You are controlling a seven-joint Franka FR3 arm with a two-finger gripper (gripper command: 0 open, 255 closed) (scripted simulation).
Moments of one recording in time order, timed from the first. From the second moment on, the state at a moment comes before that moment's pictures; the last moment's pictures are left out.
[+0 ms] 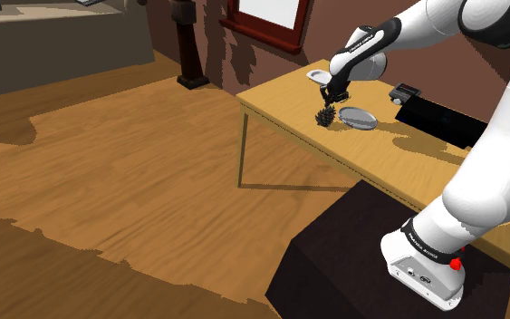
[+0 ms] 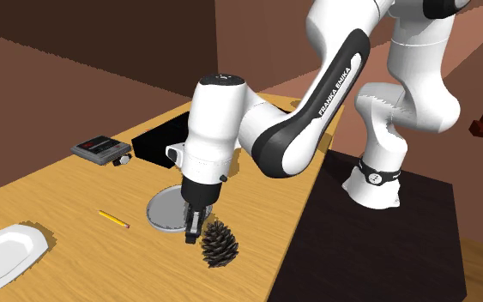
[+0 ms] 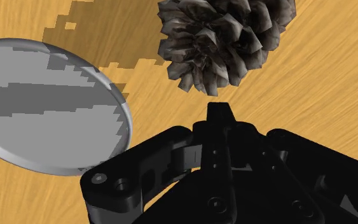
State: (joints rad) arm -0.24 0.31 -0.24 -2.11 0.08 2.66 0.39
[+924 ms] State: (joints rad) arm -0.45 0.21 -0.06 -2.24 0.59 2.63 -0.12
